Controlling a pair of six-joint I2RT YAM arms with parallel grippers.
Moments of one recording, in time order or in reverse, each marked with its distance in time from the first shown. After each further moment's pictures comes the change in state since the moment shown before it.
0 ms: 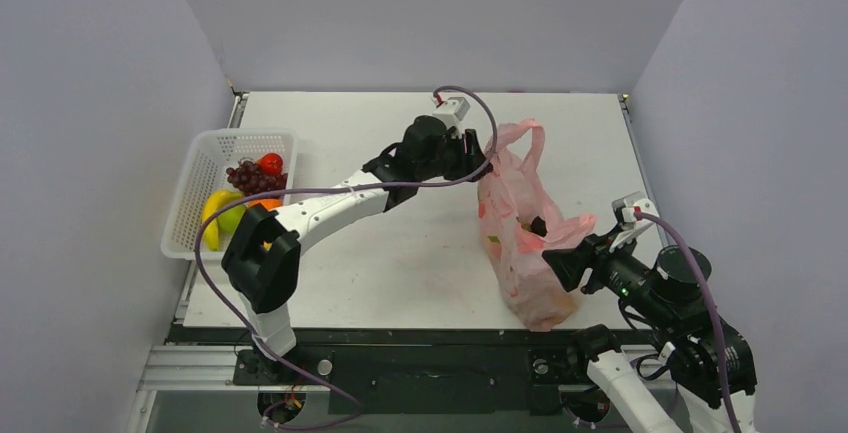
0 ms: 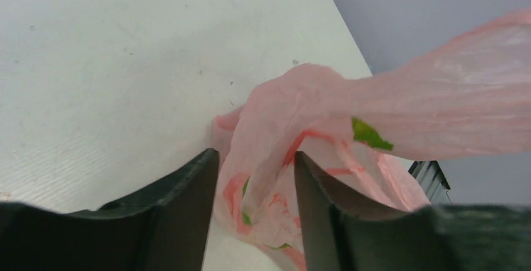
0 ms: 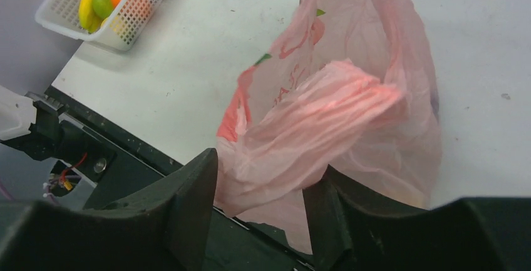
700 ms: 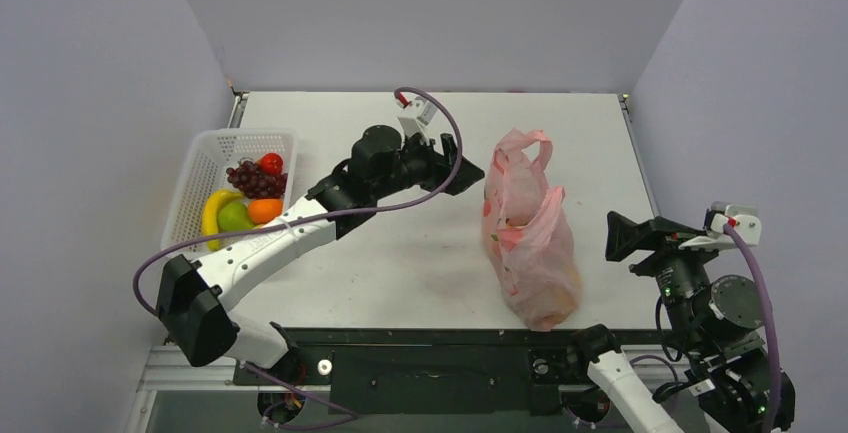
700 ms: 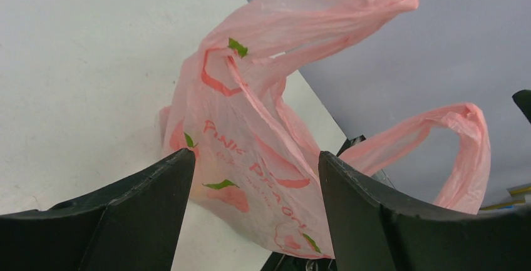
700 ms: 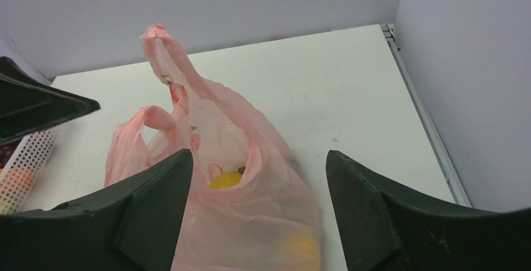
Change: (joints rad) left arm 0.002 -0.412 -0.211 -0.022 0.064 -0.024; right arm 0.030 -0.040 0.163 0.053 0.620 0.000
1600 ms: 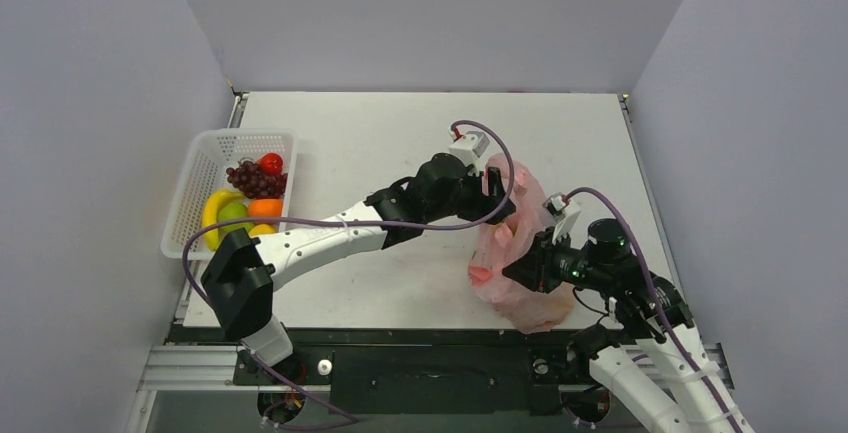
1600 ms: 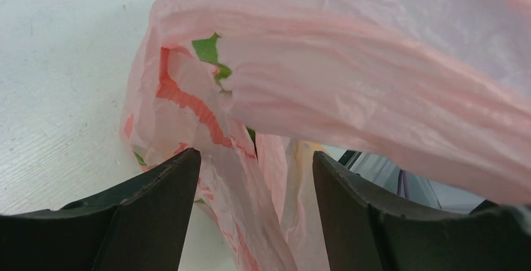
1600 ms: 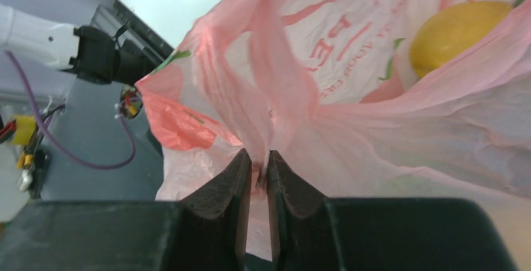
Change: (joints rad) left arm -0.201 0.226 0.060 -0.058 -0.198 -0.060; right arm 0.065 0.172 -0.458 0.143 -0.837 0.125
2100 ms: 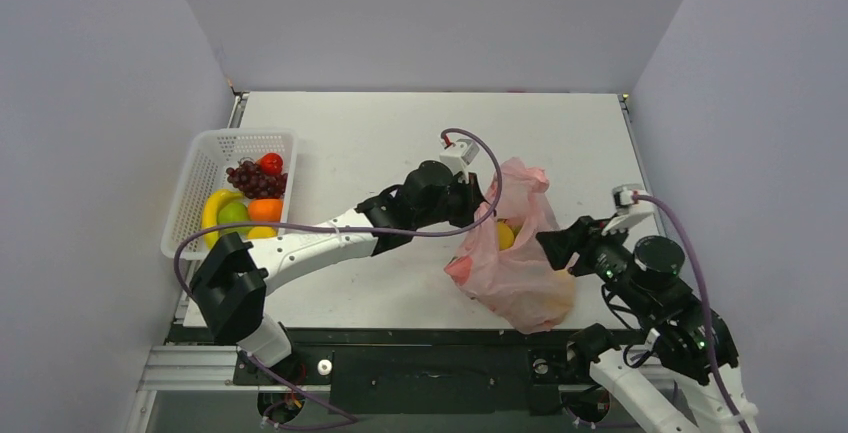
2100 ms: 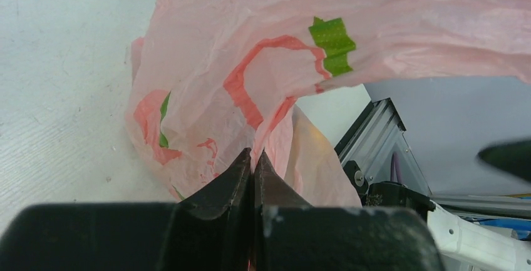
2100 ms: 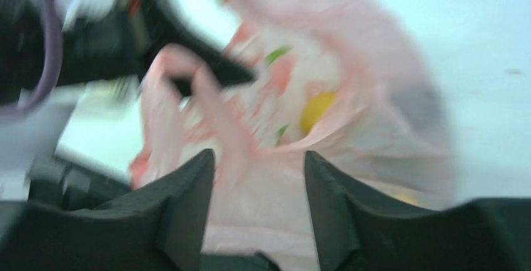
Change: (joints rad) left arm 0.018 -0.042 -0.111 0.092 0.073 -0.017; right arm 0.036 -0.097 0.163 -0.046 0.396 0.064
